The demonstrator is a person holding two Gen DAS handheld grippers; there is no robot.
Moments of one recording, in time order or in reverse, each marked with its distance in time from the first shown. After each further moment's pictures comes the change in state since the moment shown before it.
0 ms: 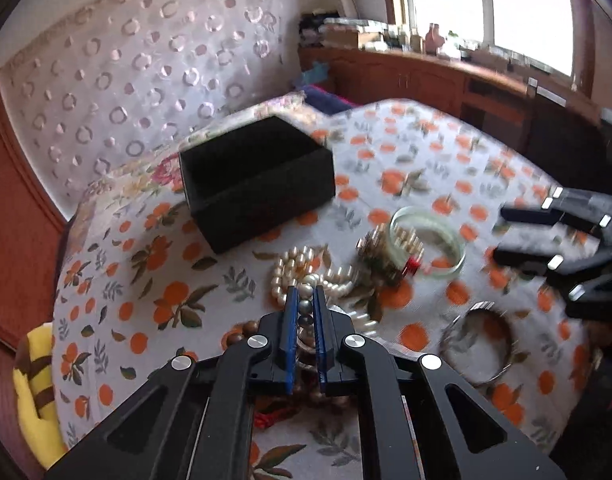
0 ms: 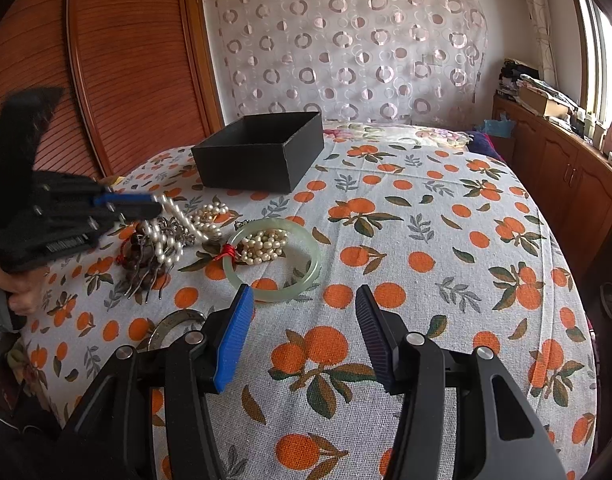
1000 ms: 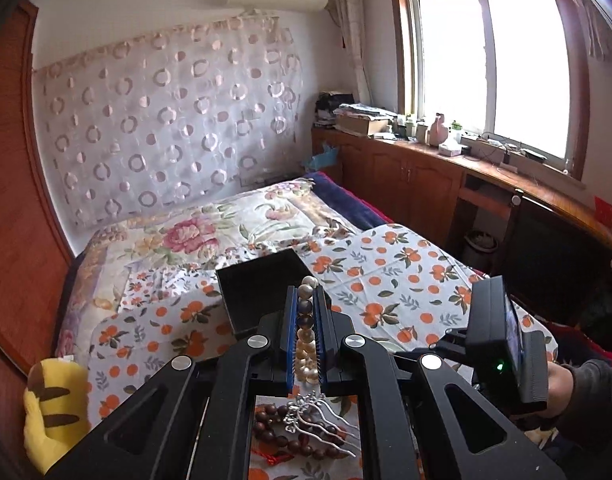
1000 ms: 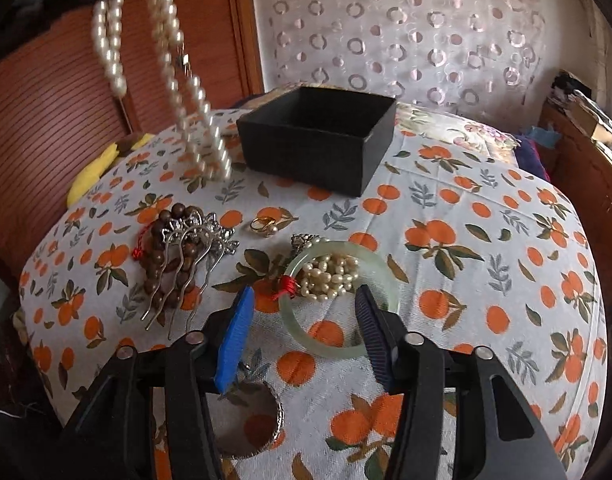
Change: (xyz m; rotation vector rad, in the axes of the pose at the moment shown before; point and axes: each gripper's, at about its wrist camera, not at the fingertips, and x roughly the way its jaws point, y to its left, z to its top) left arm -0.099 0.019 0.063 -0.095 -0.259 -0.006; right arm 0.050 0.044 0.035 -0.157 0.152 0.086
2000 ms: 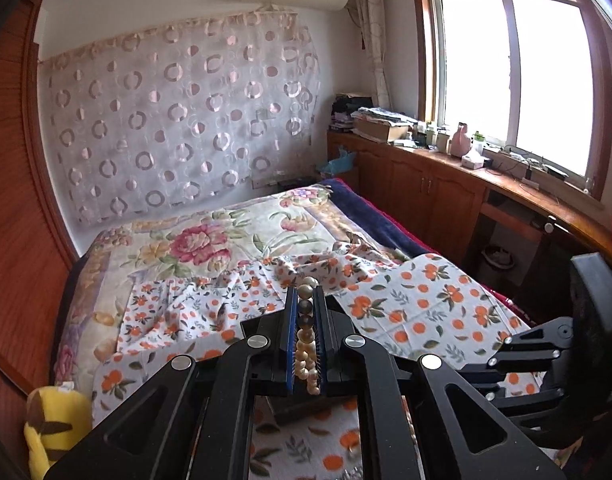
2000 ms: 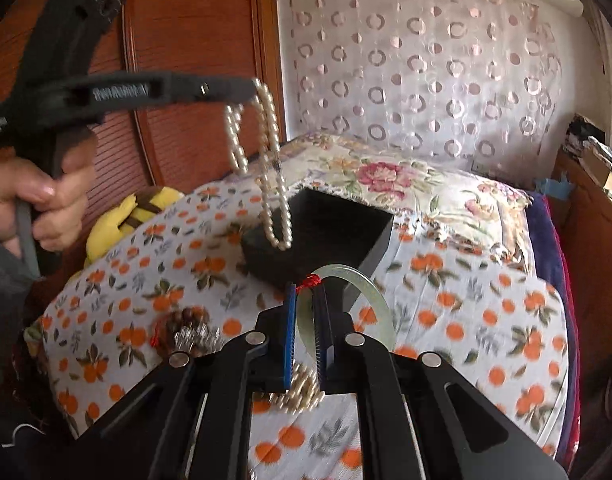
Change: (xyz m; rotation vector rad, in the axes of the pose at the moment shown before) left arm 0.078 0.054 0.055 -0.041 0.008 0.023; right arm -0.040 -0.026 0.085 -0.070 -0.172 0.064
